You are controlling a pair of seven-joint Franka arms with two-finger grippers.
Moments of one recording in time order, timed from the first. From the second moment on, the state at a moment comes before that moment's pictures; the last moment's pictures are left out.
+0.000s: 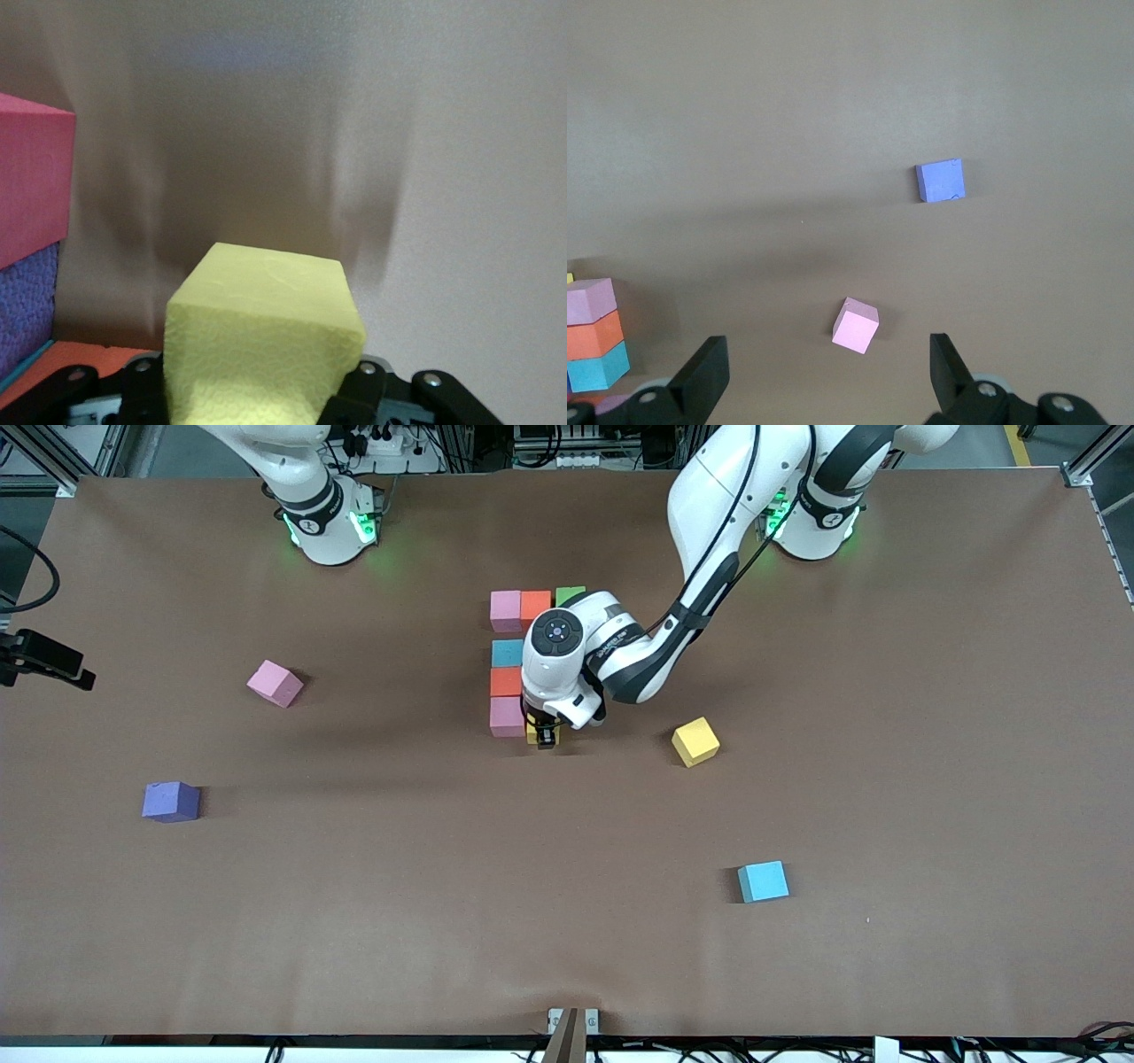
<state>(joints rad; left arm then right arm) -0.73 0.85 -0.21 -1.48 0.09 2.43 -2.62 -0.23 0.09 0.11 -1.47 0.00 1.52 -0.05</state>
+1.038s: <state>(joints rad) -0.75 0.86 -0.21 -1.46 0.09 2.43 -2.63 -0.23 0.09 0.12 -1.44 0.00 1.52 -0.05</state>
